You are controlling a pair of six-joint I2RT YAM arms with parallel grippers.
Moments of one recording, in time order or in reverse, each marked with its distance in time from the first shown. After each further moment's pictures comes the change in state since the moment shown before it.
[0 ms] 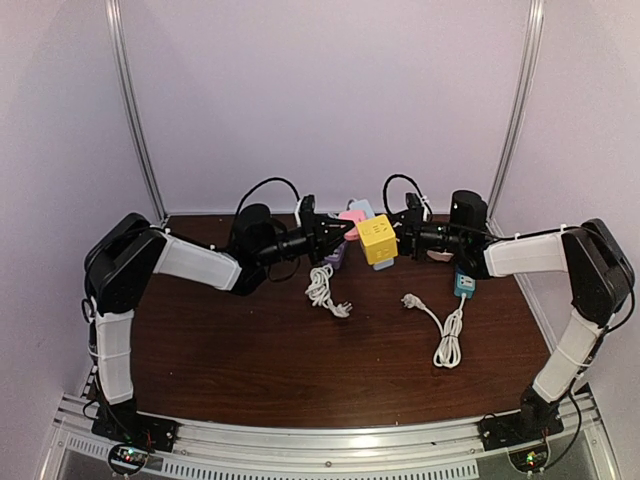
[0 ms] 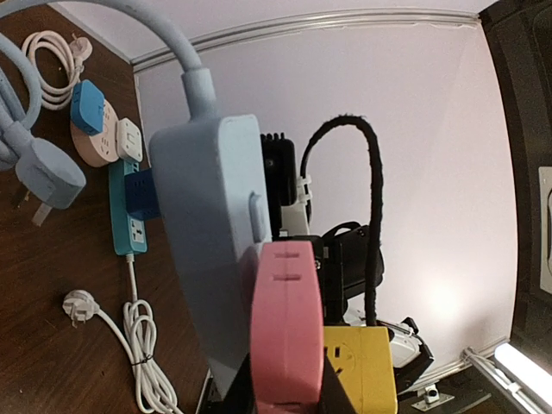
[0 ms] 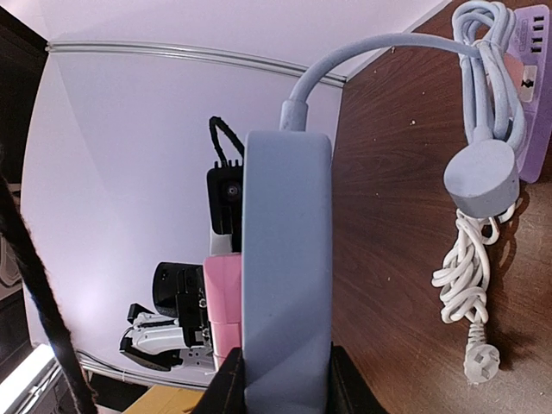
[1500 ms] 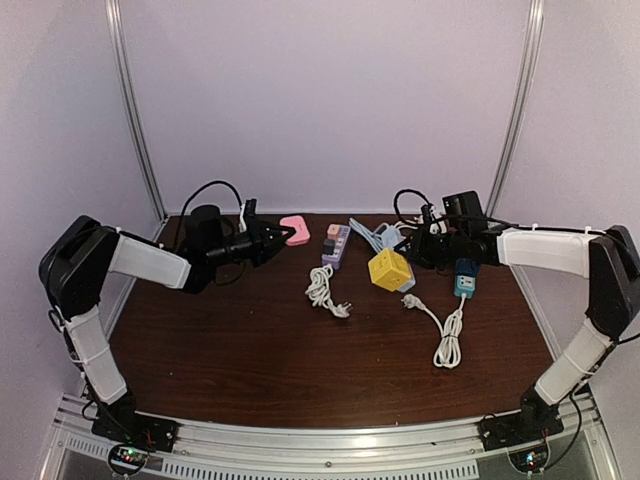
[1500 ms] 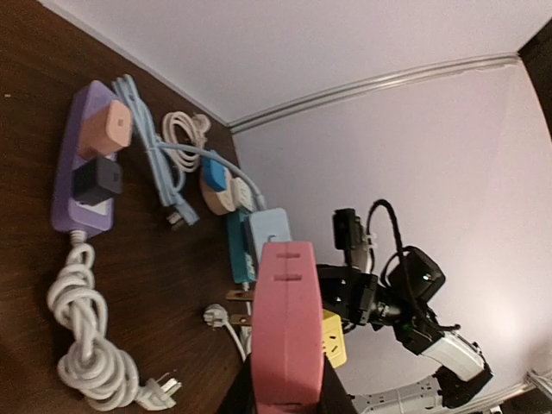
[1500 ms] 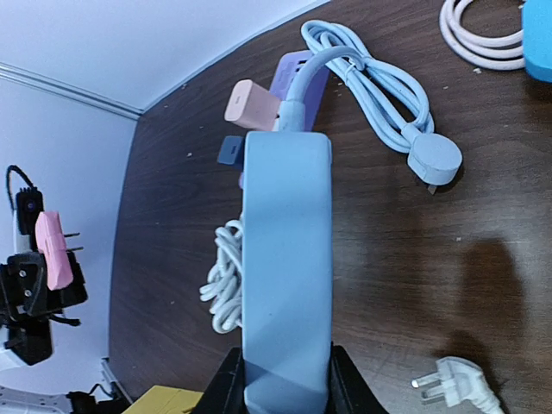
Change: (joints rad) left arm 0.199 -0.192 -0.295 -0.032 0.053 0.183; right arm 0.002 -0.101 0.084 -0.723 0.443 -0.558
